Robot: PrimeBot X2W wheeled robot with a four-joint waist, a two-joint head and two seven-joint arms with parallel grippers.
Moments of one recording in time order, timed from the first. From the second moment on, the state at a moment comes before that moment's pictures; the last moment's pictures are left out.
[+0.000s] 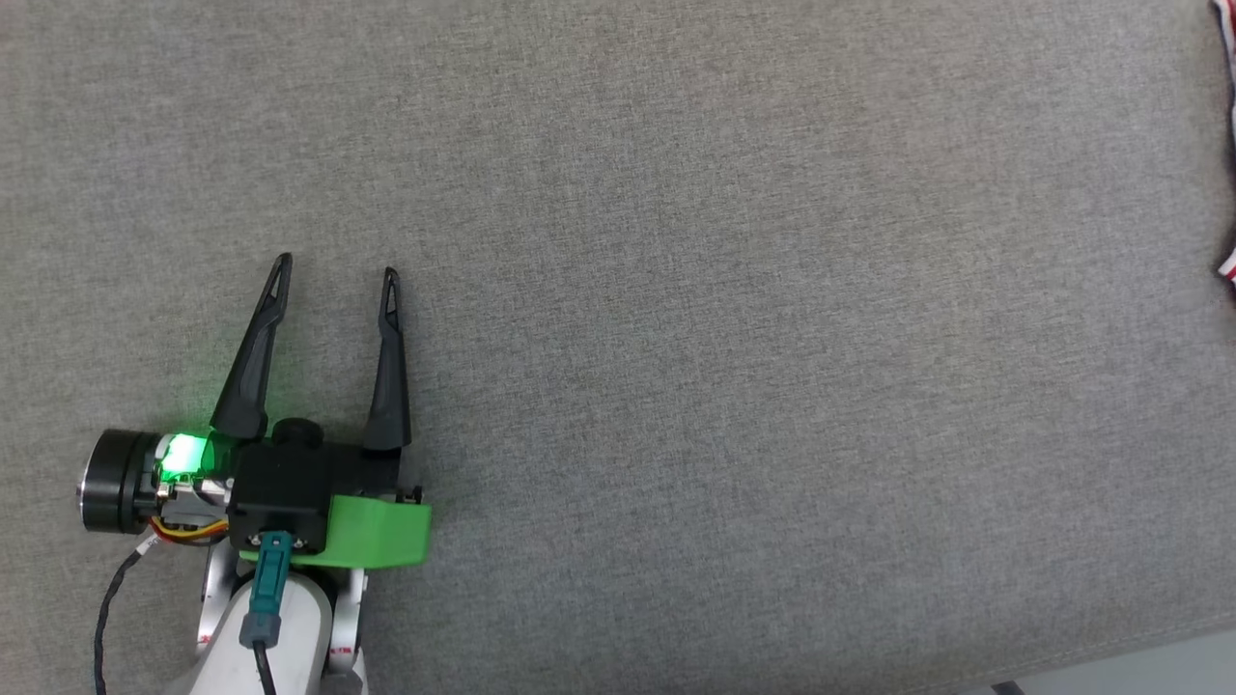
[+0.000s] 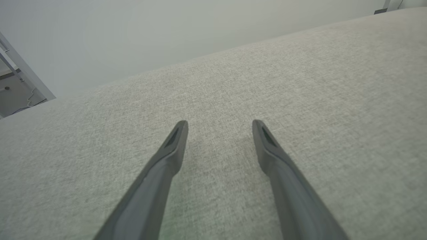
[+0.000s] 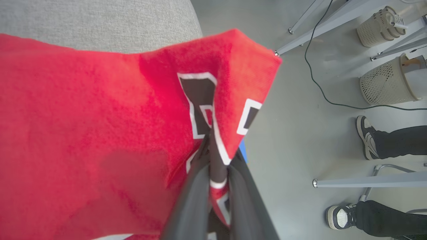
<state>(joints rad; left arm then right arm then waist) -0.16 0.27 -0.20 -0.14 0.03 0.18 -0.26 -0.85 -0.91 0.25 0.70 0.62 0.13 0.27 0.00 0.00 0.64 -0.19</state>
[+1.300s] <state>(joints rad) -0.01 0.18 -0.17 -0.04 -0.06 0.19 -0.26 -0.43 -0.30 -0.02 0.08 0.15 0.13 -0.26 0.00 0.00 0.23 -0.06</state>
